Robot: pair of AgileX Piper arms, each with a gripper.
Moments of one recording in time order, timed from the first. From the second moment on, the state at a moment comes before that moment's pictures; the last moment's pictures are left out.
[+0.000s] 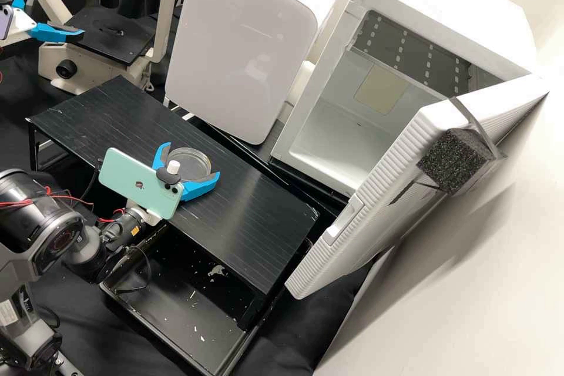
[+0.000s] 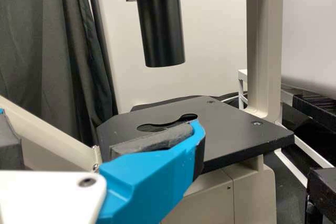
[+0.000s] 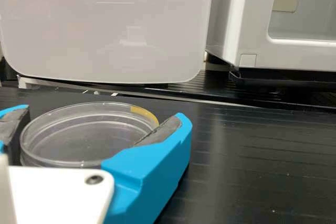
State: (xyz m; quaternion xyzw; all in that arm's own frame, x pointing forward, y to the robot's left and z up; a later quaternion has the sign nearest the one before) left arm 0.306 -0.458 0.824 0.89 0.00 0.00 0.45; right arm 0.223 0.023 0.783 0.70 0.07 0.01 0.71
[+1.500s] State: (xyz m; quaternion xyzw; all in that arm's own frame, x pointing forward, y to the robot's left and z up) left arm 0.306 -0.458 0.824 0.89 0.00 0.00 0.45; right arm 0.390 -0.032 0.946 0.70 -0.13 0.12 0.69
